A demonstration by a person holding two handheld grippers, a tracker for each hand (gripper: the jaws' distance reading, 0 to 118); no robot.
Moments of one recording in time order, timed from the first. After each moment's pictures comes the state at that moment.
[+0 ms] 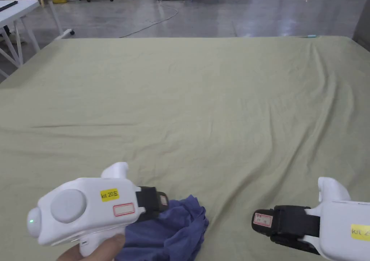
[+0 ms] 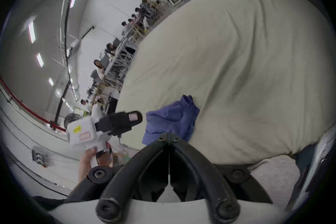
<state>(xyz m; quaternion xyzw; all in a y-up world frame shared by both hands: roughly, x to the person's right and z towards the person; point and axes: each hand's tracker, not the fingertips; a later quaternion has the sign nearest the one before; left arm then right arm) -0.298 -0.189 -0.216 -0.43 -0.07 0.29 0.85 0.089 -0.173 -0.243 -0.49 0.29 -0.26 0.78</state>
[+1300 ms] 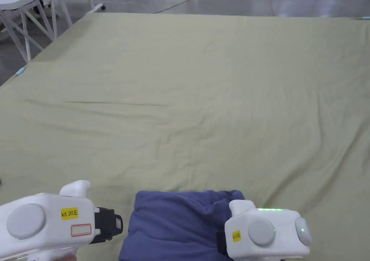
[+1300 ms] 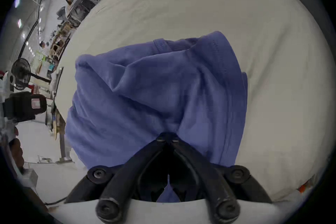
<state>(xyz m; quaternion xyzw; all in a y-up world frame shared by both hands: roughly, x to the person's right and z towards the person) -0.418 -0.243 -0.178 -0.52 0.04 0.27 0.81 -0.111 -0.328 -0.298 -0.61 0.25 0.03 0.75</state>
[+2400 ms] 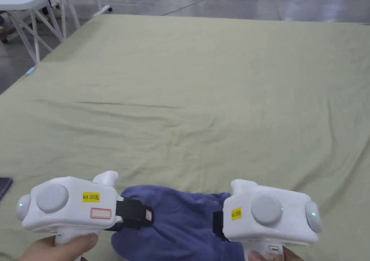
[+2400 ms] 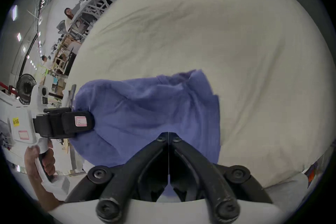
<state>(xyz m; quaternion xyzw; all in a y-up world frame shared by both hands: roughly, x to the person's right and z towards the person) -0.460 -0.252 -0.201 -0.53 -0.07 0.28 0.80 -0.163 -0.257 -0.292 -0.60 0.24 -0.03 0.76</state>
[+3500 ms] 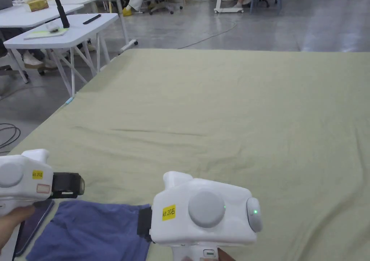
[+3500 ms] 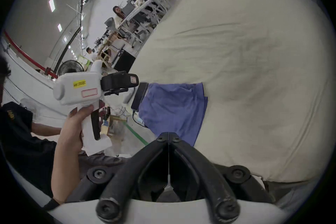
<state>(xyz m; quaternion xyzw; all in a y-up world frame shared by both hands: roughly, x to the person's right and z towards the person) -0.596 -0.160 -0.182 -0.46 0.18 0.12 0.86 -0.275 -0.156 -0.229 -0.54 0.42 -0.09 0.73</state>
